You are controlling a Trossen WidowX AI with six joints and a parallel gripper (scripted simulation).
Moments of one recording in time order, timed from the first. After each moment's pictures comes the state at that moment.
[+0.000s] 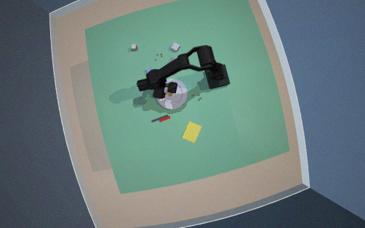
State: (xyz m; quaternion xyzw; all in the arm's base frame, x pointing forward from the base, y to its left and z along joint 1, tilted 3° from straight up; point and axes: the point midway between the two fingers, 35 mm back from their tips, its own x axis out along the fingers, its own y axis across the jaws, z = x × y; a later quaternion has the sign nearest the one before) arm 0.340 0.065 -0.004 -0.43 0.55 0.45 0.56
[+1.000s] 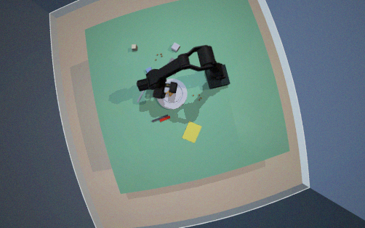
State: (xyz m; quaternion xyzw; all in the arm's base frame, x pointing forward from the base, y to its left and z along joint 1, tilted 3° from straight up) arm 0.340 0.065 -0.003 -0.43 0.55 0.45 0.56
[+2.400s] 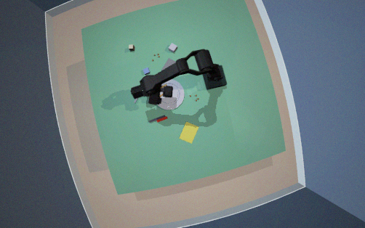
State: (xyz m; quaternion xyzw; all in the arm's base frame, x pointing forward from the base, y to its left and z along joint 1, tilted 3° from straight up) arm 0.350 0.096 0.023 -0.46 0.52 0.47 0.54
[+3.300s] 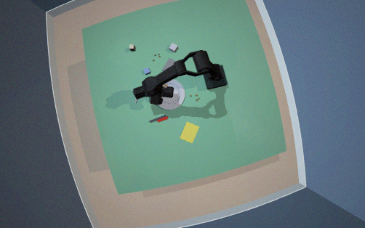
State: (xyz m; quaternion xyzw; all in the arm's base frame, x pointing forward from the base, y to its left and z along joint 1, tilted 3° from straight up) arm 0.349 0.096 -0.001 -0.46 0.52 0.48 0.54
